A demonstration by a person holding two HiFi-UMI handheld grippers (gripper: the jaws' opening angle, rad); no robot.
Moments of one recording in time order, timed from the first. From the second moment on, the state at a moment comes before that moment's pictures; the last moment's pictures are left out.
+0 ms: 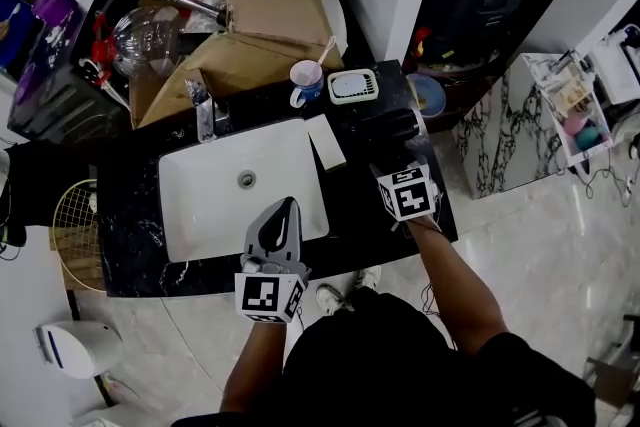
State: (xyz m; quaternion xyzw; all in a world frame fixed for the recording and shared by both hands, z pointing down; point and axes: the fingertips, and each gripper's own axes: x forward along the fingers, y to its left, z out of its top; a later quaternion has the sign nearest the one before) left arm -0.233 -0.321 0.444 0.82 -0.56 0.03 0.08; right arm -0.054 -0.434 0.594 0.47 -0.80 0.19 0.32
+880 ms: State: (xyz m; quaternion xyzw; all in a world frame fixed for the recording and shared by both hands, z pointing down) left arm -0.235 -0.309 0.443 0.82 -0.56 0.04 0.08; right arm -0.055 -0.439 0.592 0.47 -0.80 0.19 0.33
